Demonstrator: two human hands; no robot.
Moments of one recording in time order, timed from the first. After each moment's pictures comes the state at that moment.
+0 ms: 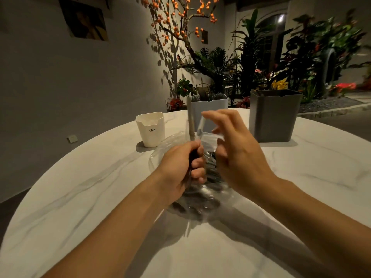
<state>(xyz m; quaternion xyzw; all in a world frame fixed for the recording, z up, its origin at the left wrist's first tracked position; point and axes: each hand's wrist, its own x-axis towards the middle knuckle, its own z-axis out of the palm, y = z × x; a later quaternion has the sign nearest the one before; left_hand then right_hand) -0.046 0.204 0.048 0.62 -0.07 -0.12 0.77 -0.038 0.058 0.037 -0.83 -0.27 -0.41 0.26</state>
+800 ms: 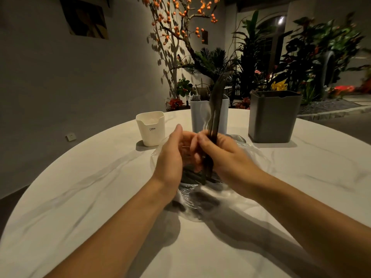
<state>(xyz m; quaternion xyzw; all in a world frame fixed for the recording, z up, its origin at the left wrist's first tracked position) -0.034 0.209 0.036 0.66 -0.14 0.06 0.74 -0.047 0.080 0.044 -0.65 -0.27 0.00 0.71</state>
